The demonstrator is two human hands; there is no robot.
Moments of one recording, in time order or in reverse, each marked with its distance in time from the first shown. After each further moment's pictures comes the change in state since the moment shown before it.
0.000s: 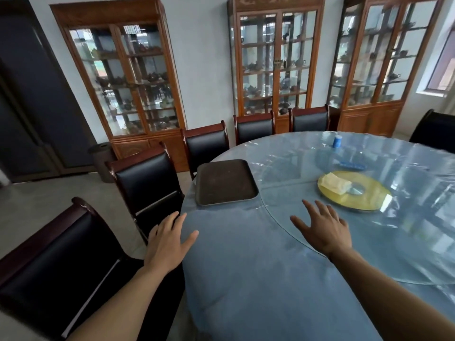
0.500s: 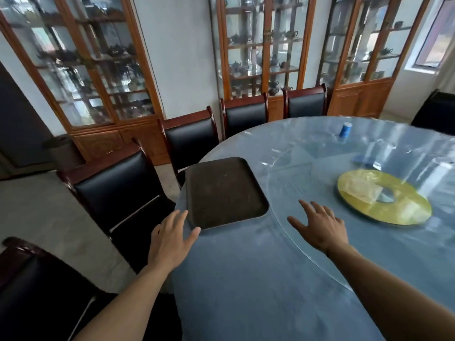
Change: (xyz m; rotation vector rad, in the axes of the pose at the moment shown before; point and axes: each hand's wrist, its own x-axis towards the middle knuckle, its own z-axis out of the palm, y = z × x) left_hand 0.238 -0.063 0.106 -0.054 -0.117 0.048; right_hand 0.204 -0.075 0.098 -0.028 -0.104 0.095
